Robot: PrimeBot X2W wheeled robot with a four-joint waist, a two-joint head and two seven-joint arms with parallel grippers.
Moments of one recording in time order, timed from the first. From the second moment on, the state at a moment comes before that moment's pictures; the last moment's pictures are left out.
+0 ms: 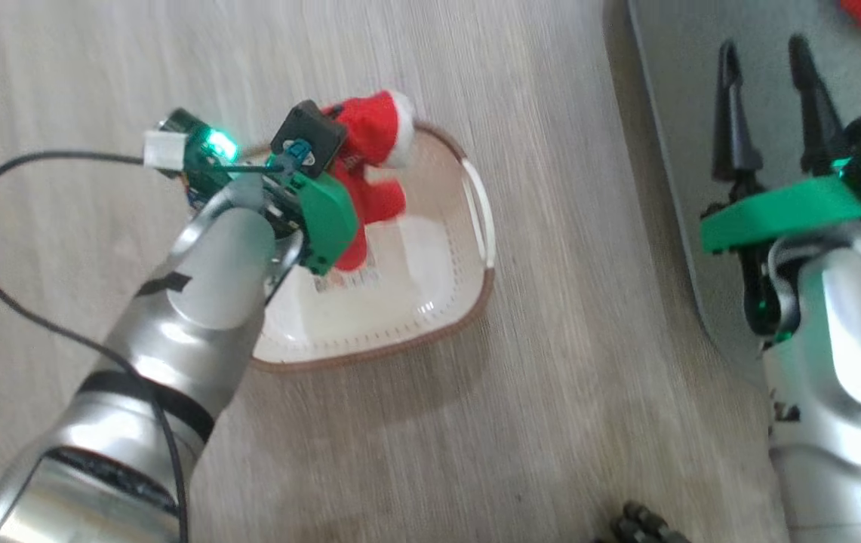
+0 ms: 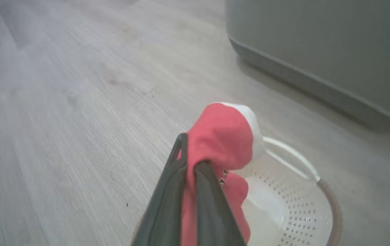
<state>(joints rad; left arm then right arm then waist) -0.98 0.04 -0.62 1.05 -0.09 -0.08 -0.25 -0.56 -0.06 -0.06 0.35 0.17 0.13 -0.26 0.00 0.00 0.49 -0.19</state>
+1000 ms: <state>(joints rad) -0.75 0.04 -0.64 0.47 -0.55 0.00 -0.17 -0.37 -0.06 -0.01 0.46 0.15 0.13 -0.26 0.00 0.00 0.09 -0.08</state>
